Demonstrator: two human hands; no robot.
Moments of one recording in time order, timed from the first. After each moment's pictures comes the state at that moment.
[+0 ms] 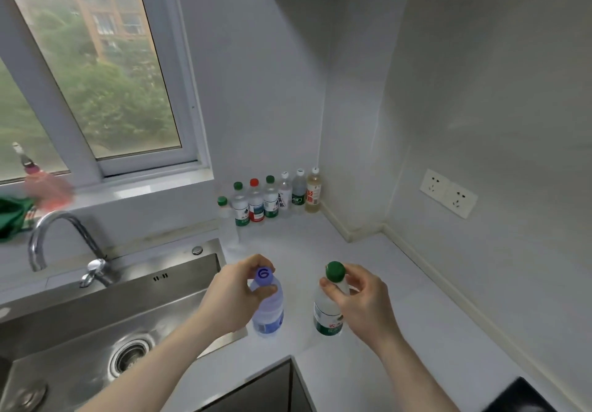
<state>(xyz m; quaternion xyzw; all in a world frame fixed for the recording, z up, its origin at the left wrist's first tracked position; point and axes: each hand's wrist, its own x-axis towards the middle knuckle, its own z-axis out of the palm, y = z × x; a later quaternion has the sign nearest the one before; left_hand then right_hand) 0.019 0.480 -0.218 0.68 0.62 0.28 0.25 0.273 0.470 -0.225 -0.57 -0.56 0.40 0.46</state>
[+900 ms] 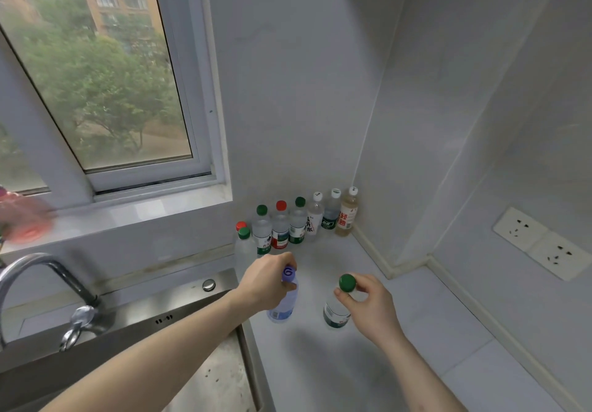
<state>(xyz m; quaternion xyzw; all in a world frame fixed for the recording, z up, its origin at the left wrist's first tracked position) -0.055 0.732 -0.275 0.75 0.62 0.13 0.19 0.186 0.697 -0.305 -0.64 -0.58 0.34 0.37</state>
